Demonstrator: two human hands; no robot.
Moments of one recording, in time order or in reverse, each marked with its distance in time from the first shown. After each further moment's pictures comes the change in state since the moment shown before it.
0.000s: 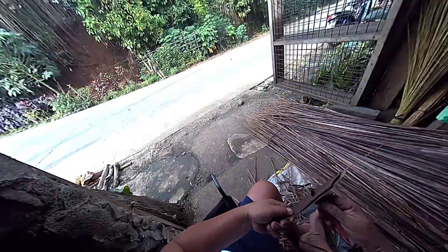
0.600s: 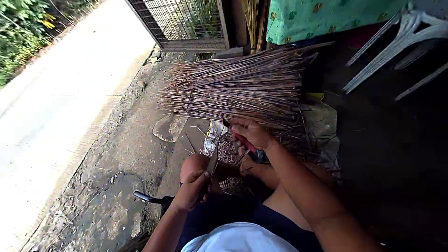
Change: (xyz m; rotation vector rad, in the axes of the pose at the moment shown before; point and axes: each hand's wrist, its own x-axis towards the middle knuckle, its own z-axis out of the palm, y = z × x) left_hand -0.002 -0.003 -0.012 0.385 0.323 -0.019; right_hand 0.007 -0.028 -0.026 0.040 0.237 0.240
